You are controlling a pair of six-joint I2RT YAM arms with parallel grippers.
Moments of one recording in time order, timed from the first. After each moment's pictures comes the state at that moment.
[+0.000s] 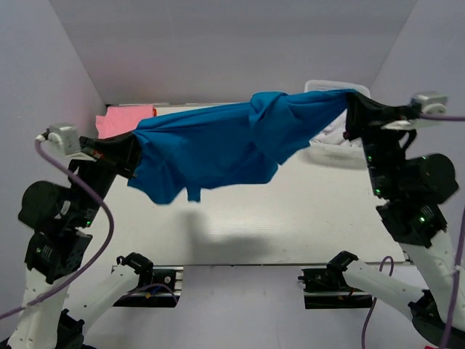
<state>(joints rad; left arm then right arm) -0.49 0.67 1.34 -0.36 -0.08 -0.35 0.67 0.83 1.36 -0.05 0.42 -0.08</state>
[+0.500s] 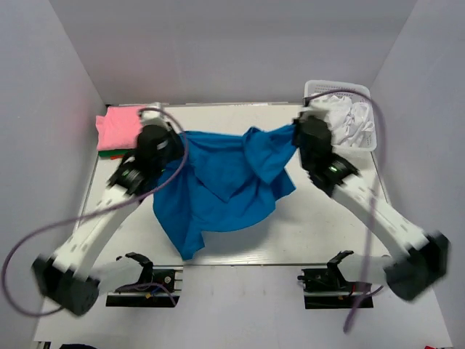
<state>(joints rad) -0.47 1.05 1.11 -0.36 -0.31 -0.46 0.60 1.16 1.11 -0.09 0.59 0.07</state>
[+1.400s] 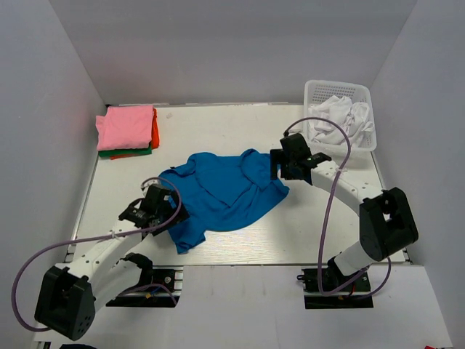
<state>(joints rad) -0.40 0.95 0.48 -0.55 -0.14 -0.81 0.50 1.53 1.05 -0.43 0.24 0.31</state>
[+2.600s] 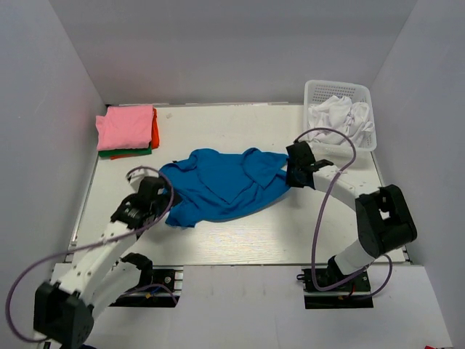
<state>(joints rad) -0.39 0.96 0.60 -0.48 -0.32 -0.82 0.44 1.58 0.92 -0.36 0.20 0.42</state>
